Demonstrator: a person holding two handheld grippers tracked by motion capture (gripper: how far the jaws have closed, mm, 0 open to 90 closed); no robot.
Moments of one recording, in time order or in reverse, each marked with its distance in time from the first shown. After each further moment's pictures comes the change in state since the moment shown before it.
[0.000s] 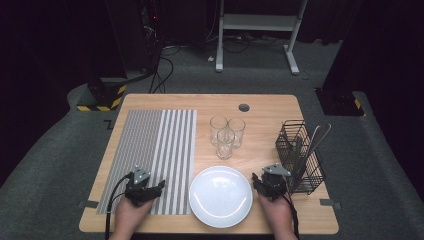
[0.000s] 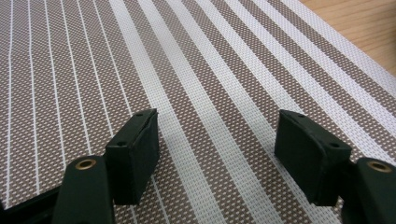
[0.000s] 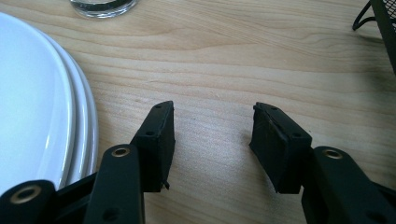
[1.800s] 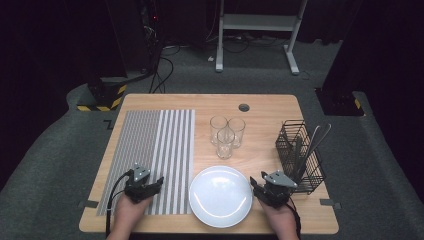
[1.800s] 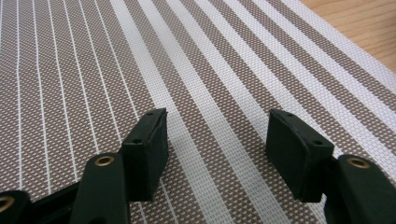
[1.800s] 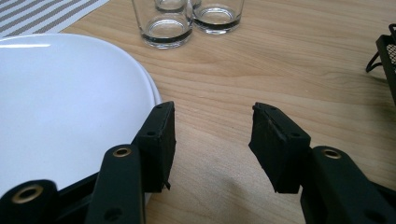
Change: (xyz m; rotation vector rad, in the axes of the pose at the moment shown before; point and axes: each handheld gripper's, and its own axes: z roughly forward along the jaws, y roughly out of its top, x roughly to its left) left arm 0.004 0.006 0.002 -0.009 0.004 0.014; right arm 0.008 -0.010 -0.031 -0.147 0.111 -0.060
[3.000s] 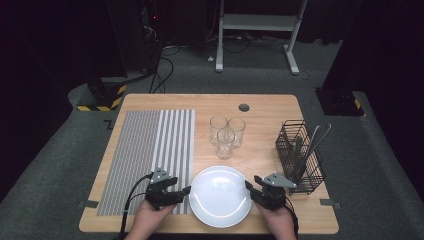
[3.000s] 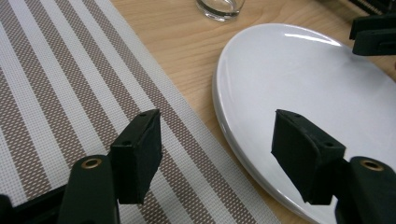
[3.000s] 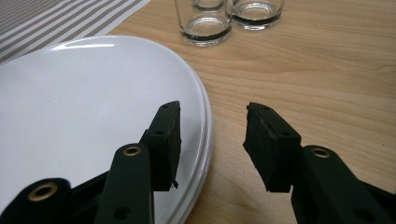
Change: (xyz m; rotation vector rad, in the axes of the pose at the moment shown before) left arm -0.075 0.033 -0.016 0.008 -0.288 -0.042; right arm 0.009 0.000 -0.004 0.014 0.130 0.029
